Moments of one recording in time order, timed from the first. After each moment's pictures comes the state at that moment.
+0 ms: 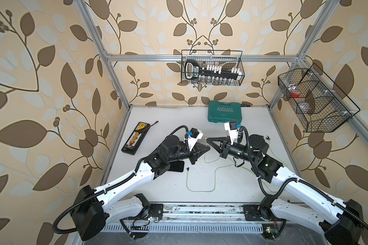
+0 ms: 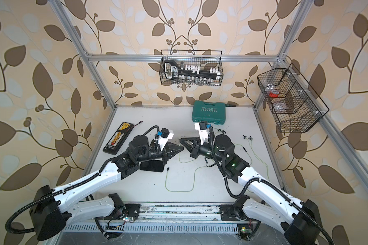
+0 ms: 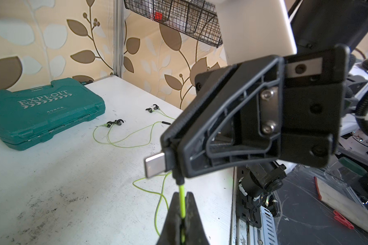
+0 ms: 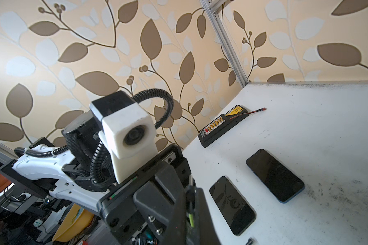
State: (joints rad) left arm -0.74 1.10 0.76 0.17 0.51 -0.21; right arm 0.67 1.00 0.76 0.19 -0.39 0.60
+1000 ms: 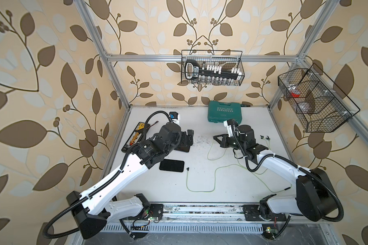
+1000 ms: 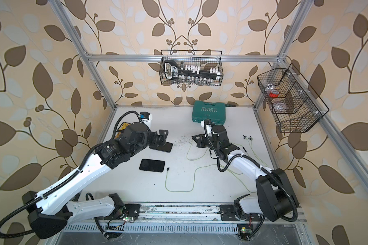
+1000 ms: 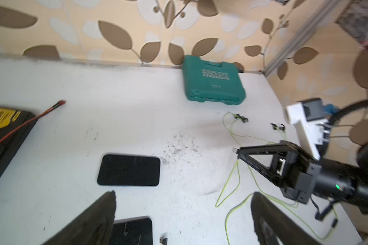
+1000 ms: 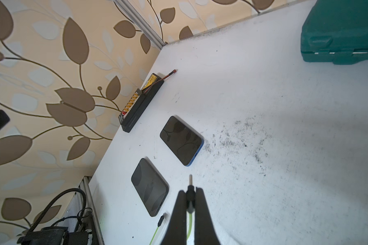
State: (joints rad) left arm -0.73 1.17 1.23 -0.69 -0.32 -0.60; right arm 0.37 1.38 0.77 0.14 -0.43 0.50
